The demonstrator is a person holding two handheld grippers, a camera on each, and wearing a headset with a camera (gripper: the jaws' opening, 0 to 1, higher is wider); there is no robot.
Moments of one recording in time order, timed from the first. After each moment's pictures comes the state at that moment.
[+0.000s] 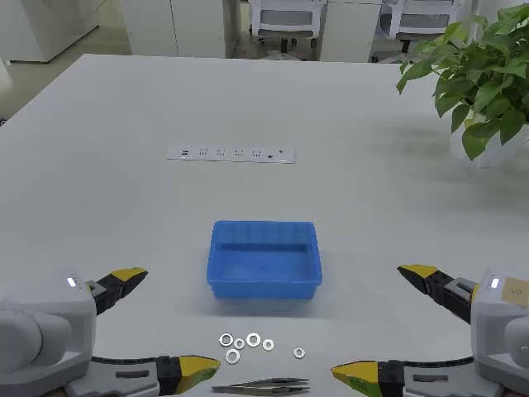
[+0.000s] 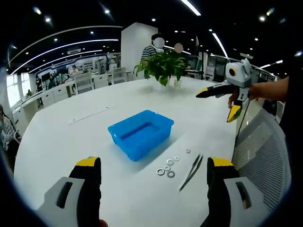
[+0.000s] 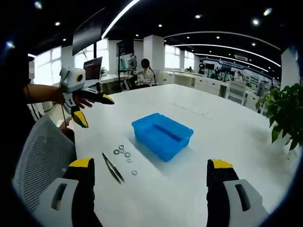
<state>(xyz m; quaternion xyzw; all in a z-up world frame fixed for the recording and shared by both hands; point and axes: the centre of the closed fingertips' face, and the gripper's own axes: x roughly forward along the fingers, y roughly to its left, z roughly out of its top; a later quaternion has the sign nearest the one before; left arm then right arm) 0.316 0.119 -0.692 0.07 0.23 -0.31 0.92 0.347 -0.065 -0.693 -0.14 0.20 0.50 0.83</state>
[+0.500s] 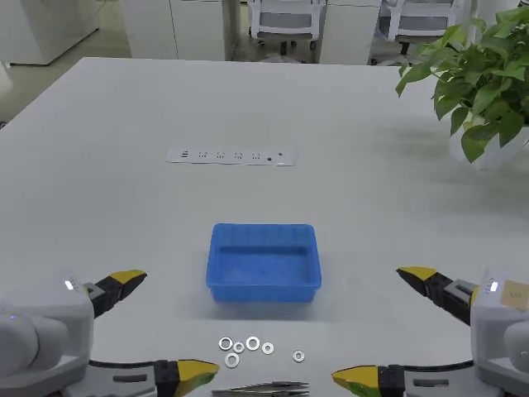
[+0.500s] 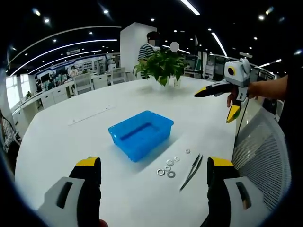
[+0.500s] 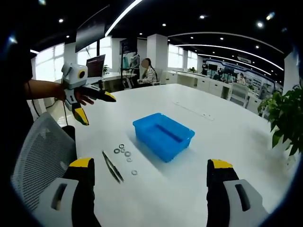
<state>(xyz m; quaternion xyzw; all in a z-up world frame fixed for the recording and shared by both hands) 0.316 0.118 -0.690 0.08 0.23 -0.31 0.92 0.348 -0.067 -0.691 -0.14 0.20 0.50 0.83</state>
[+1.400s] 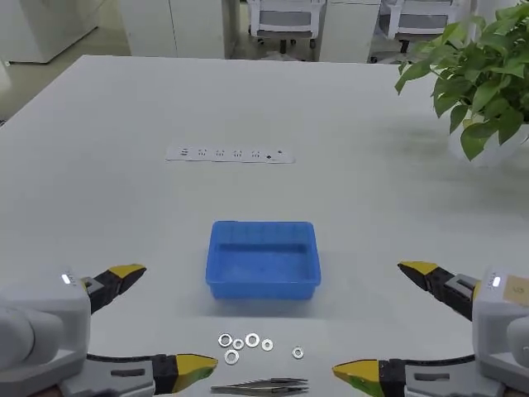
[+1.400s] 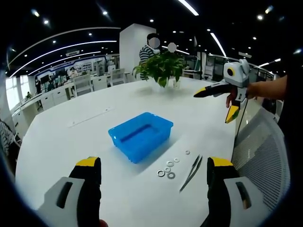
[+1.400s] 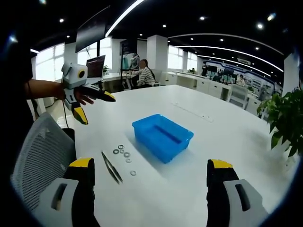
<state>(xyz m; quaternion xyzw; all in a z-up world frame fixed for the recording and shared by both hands) 0.316 0.119 -0.688 0.08 0.22 -0.31 0.92 0.349 -0.069 -0.688 -0.14 0.19 0.50 0.83</state>
